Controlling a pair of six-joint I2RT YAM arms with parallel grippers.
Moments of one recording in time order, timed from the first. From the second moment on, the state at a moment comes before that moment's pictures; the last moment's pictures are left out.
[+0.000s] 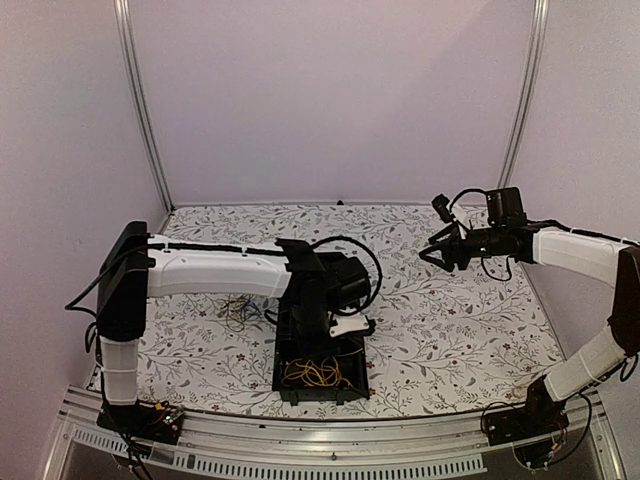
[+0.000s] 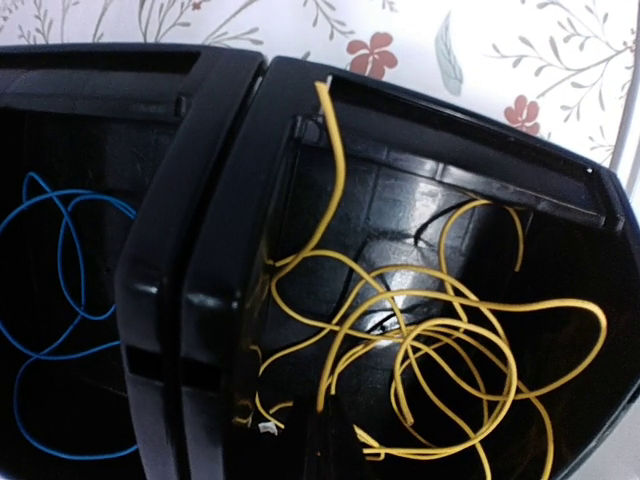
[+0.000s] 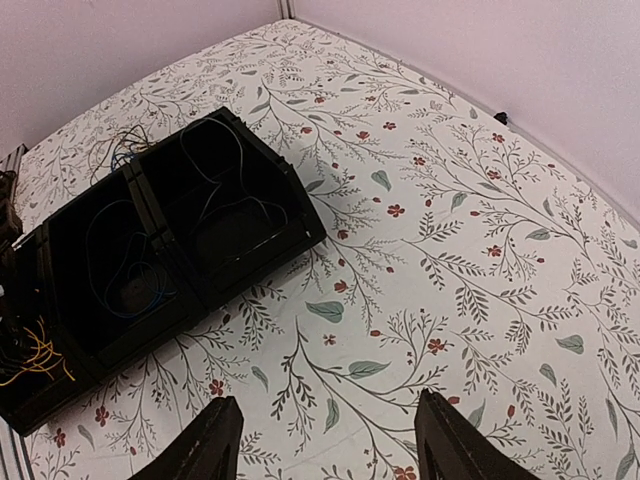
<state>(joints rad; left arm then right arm) -1.15 2.04 1.62 -1.05 0.03 0.17 0.25 1.45 0.93 -0.15 -0.66 -0.36</state>
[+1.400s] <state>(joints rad) -0.36 1.50 1.04 -0.79 0.16 -0.35 0.25 1.49 0.92 -0.13 -0.66 -0.38</state>
